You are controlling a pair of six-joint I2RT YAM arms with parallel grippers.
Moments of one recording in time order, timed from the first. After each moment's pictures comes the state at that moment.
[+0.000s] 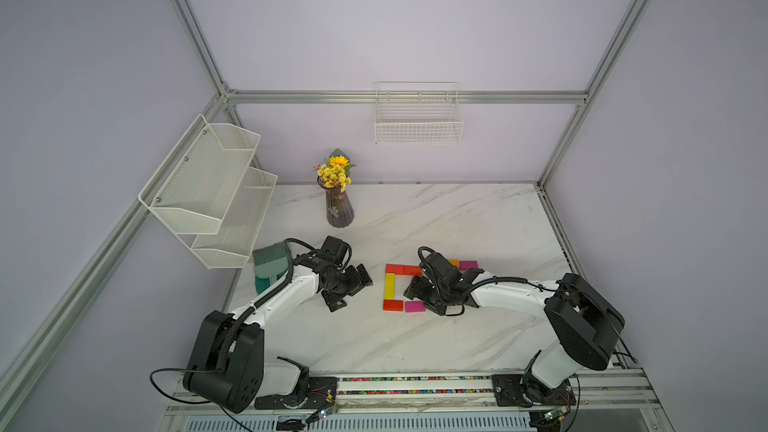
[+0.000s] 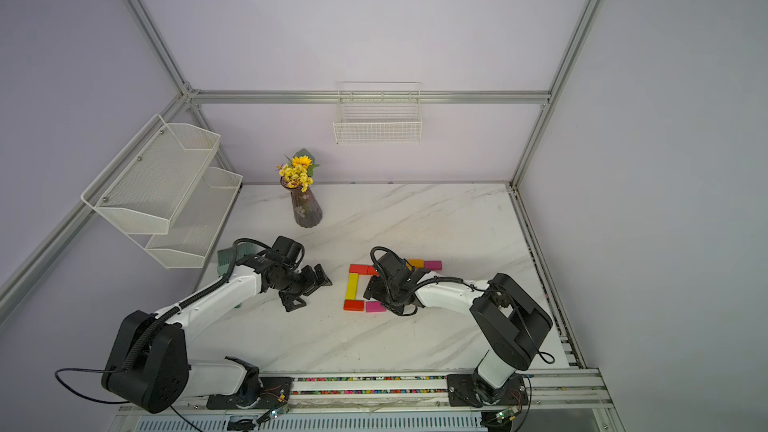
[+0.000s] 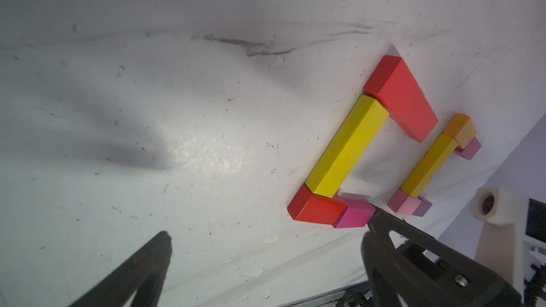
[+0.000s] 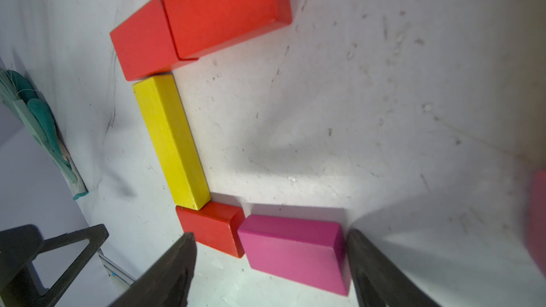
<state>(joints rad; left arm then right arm) -0.34 1.35 0.84 -0.72 0.29 -0.93 0.79 1.62 0.86 -0.27 -0.15 1.19</state>
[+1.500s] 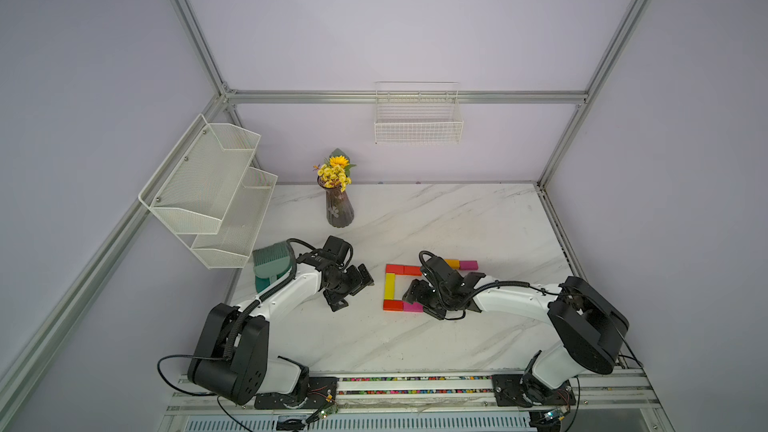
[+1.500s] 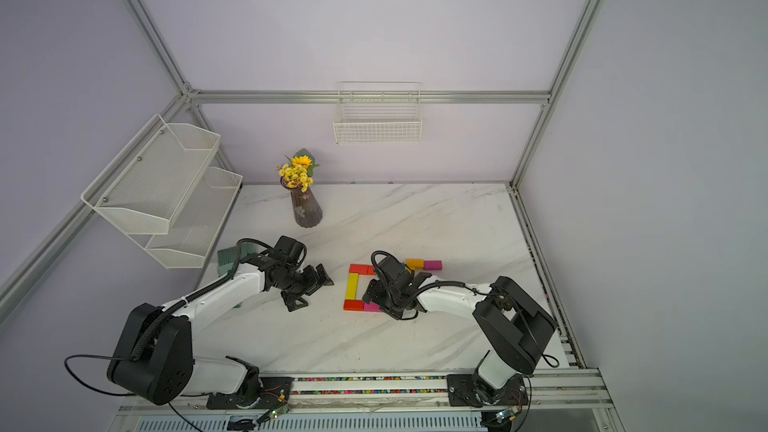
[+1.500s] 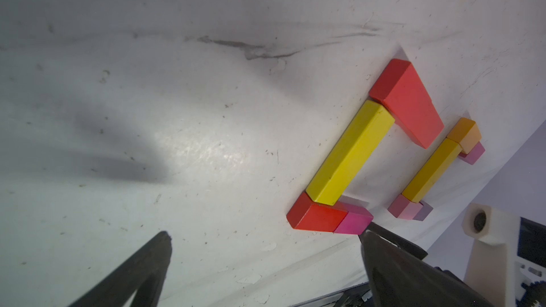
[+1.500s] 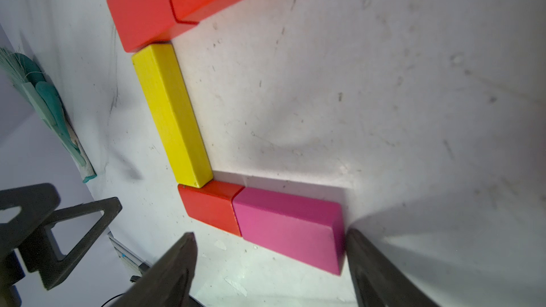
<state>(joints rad) -0.34 1.39 0.84 -0.70 0.30 -0.94 0.81 1.60 0.82 -0.23 -0.19 1.21</state>
